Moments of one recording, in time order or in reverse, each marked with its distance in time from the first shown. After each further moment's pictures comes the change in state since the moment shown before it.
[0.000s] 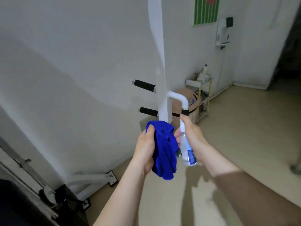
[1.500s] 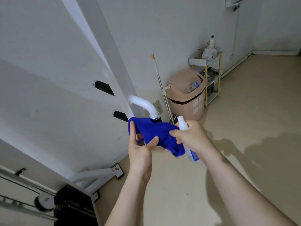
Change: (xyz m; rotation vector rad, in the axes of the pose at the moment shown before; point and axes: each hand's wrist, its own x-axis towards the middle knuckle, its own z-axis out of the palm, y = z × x) left_hand 0.129 -0.064 0.122 0.011 0.243 0.235; right_hand 0.156 0.007 -0.126 -0.184 -0.047 -0.092
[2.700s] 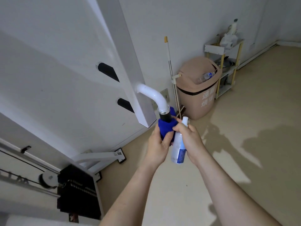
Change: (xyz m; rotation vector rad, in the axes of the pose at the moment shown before) left_hand 0.043 -0.054 0.000 0.511 -0.227 0.149; right_hand 0.029 0.032 0.045 0.475 -0.217 0.101
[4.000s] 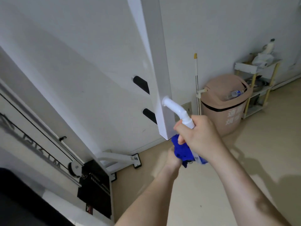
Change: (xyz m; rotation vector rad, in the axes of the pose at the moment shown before) left_hand -0.004 -0.008 0.006 -0.160 0.012 -0.599; right_hand -0.050 -0.067 0.048 -0.693 -0.113 -0.418
